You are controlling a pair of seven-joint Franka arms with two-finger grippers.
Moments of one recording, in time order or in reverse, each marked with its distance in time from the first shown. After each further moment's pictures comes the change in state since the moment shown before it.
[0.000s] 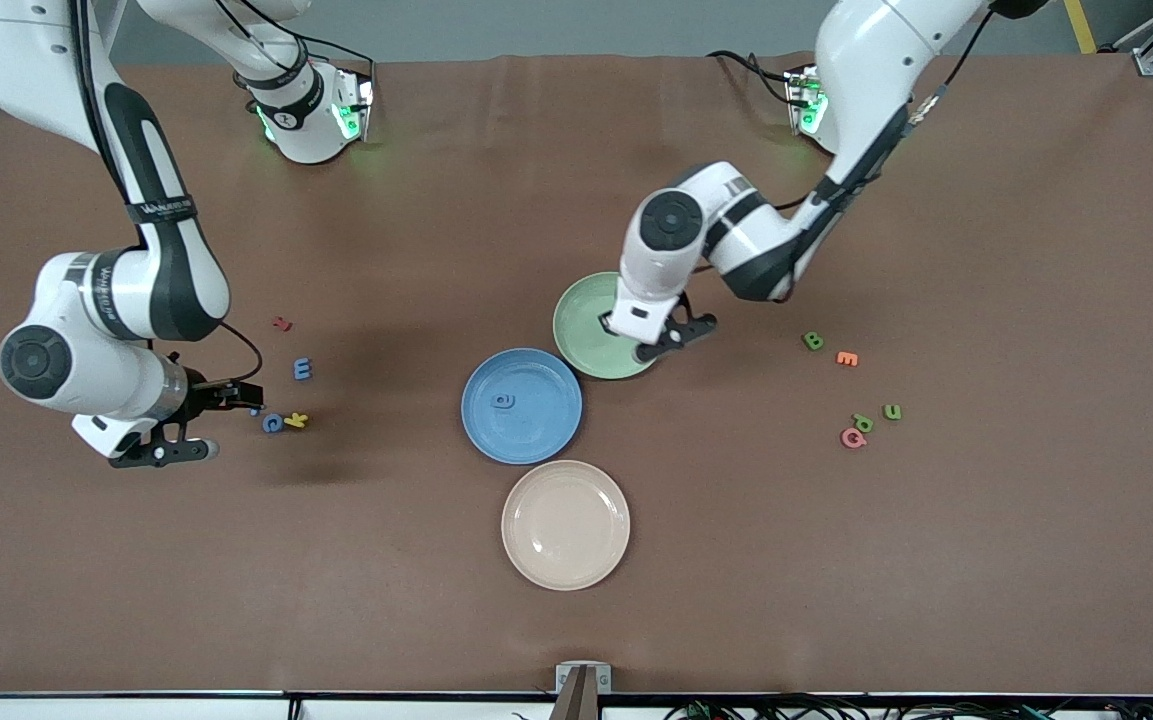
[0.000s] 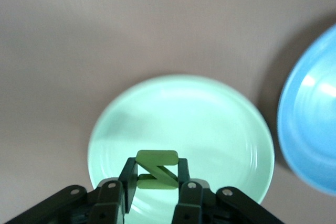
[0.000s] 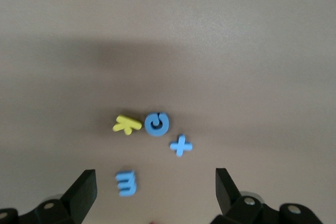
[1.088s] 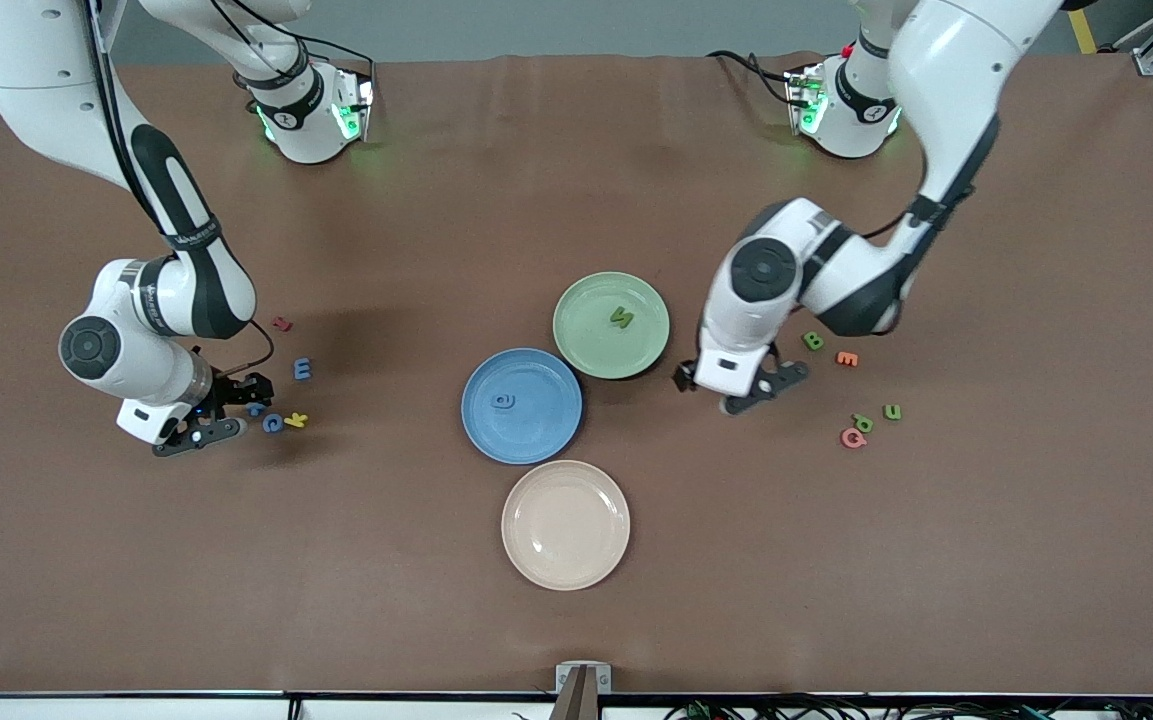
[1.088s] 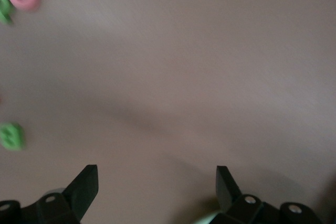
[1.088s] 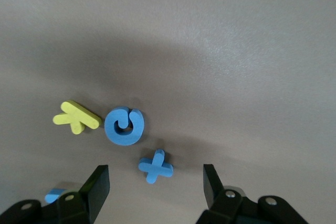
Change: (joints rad) left arm 0.272 -0.056 0.017 0.007 0.109 -0.079 0.231; right arm -0.049 0.072 0.003 -0.168 -0.003 0.281 -0.226
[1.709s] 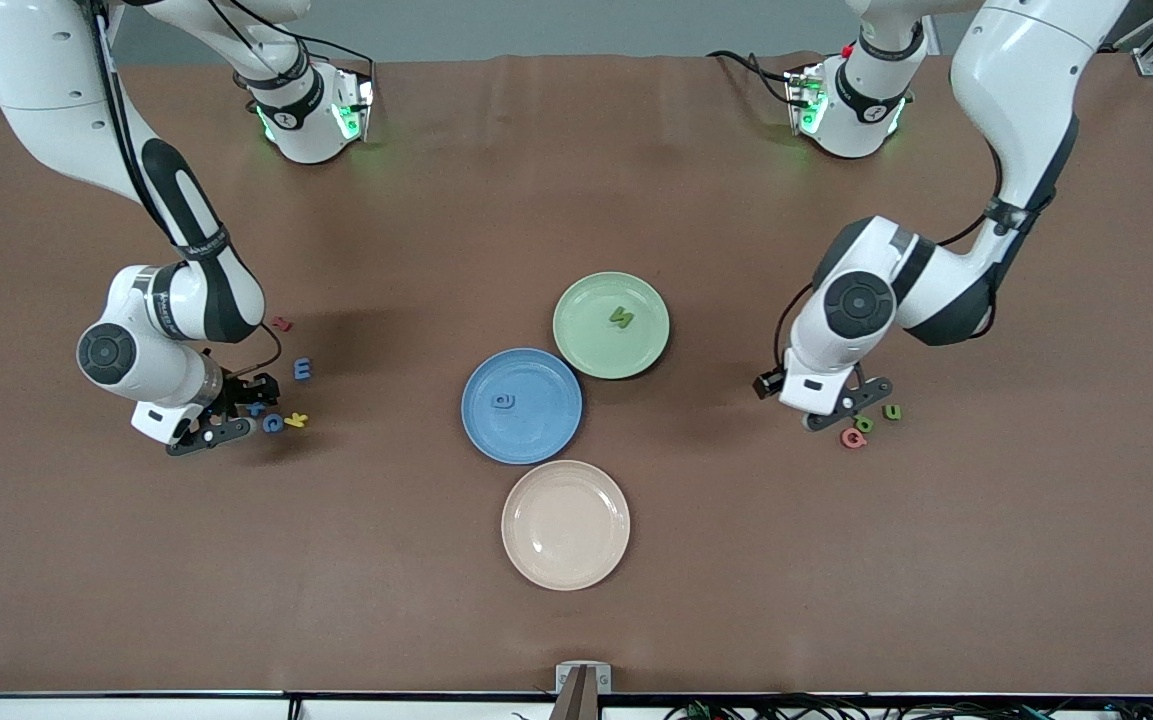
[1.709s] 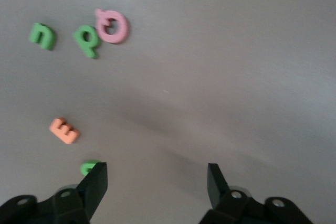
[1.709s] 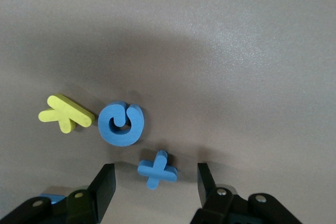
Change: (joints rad) left arm 0.157 -0.039 -0.001 -0.107 0.004 -0.016 0.082; right arm 0.000 0.027 0.001 -0.008 0.000 0.014 -0.001
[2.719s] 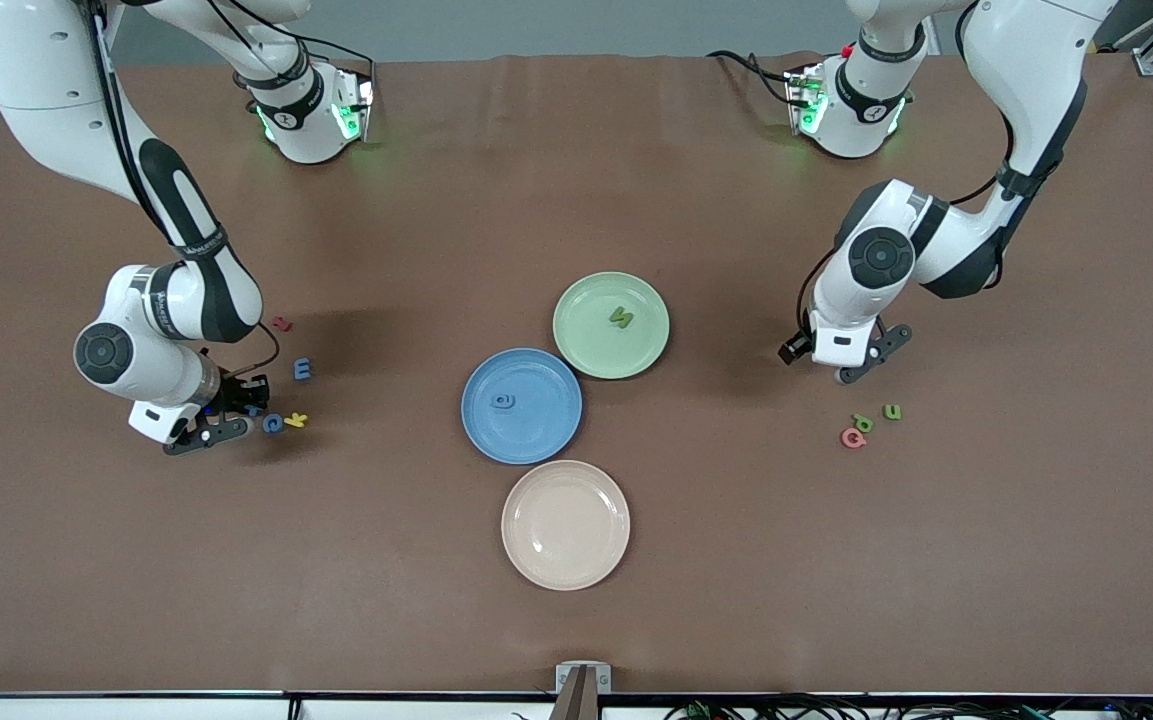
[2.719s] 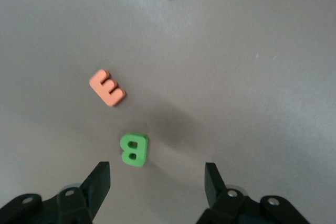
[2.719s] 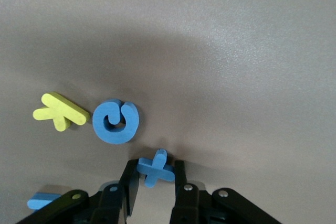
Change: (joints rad) left arm 0.097 -0.132 -0.036 -0.348 0.000 0.254 -0.167; right arm -0.007 -0.001 0.000 -0.001 0.000 0.001 0.000
